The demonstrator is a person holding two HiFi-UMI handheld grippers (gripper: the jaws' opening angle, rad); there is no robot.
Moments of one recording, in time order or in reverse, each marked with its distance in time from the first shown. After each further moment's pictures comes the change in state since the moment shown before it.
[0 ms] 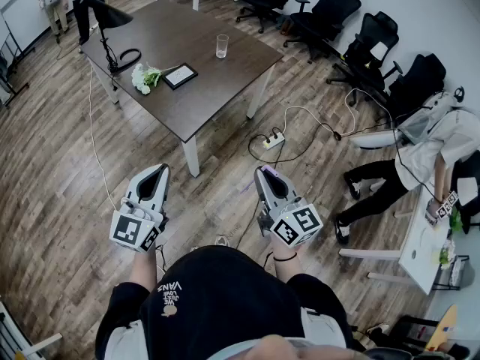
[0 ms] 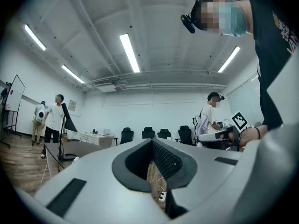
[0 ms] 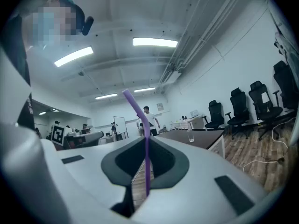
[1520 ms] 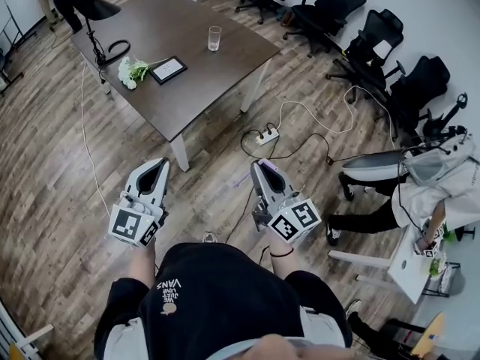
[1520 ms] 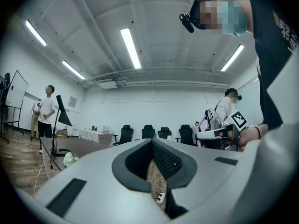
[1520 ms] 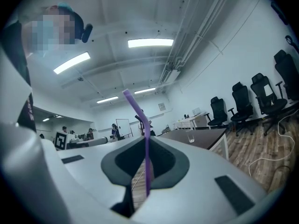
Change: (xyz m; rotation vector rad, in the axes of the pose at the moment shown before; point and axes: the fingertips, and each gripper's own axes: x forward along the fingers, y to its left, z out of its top) left arm 0.073 -0.023 -0.025 -0.022 0.020 0.012; right arm 0.012 -0.069 0.009 0.049 -0.012 0.049
